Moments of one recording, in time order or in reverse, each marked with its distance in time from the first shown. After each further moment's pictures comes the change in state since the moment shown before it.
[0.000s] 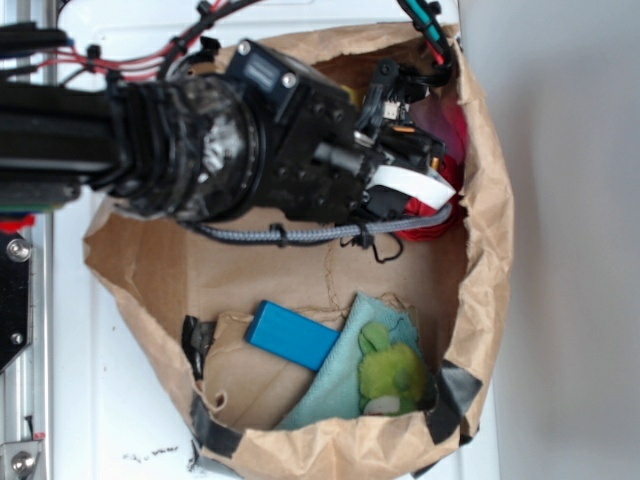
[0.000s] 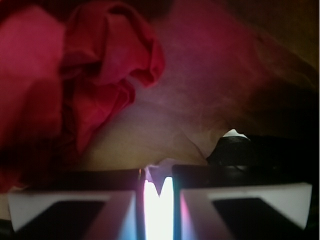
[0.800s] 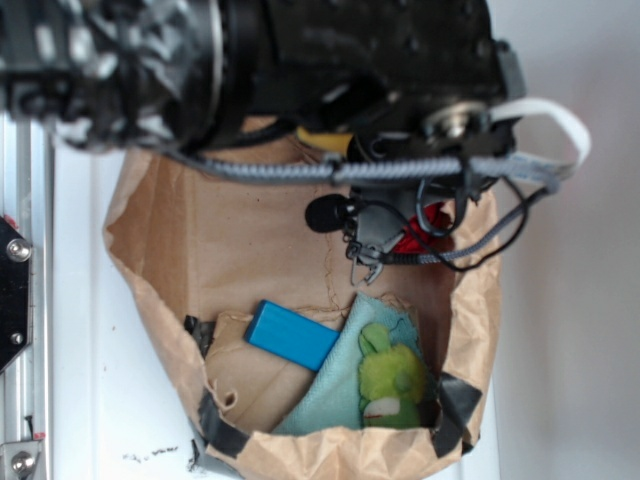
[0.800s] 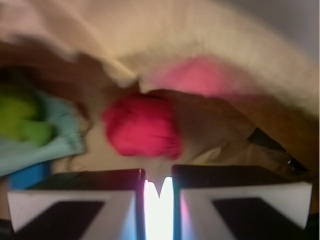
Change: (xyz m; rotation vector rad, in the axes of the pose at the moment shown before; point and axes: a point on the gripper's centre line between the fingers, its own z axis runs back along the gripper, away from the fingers) arm 0.016 0.007 0.083 -0.394 0.186 0.083
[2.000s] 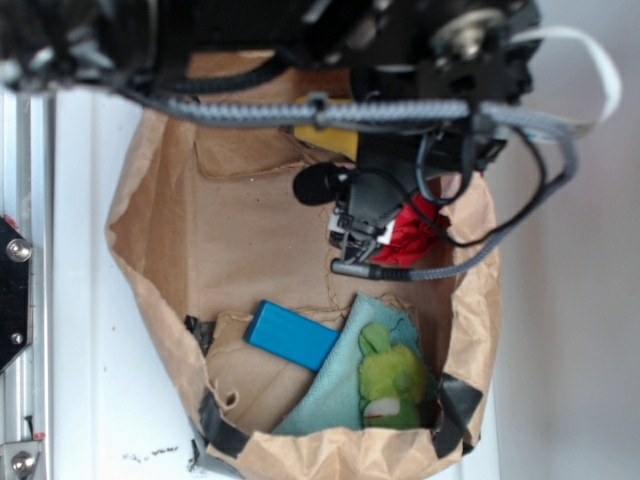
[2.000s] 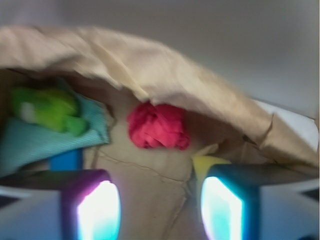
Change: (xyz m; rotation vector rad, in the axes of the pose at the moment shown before) arm -0.003 0.010 0.018 0.013 -0.026 -0.039
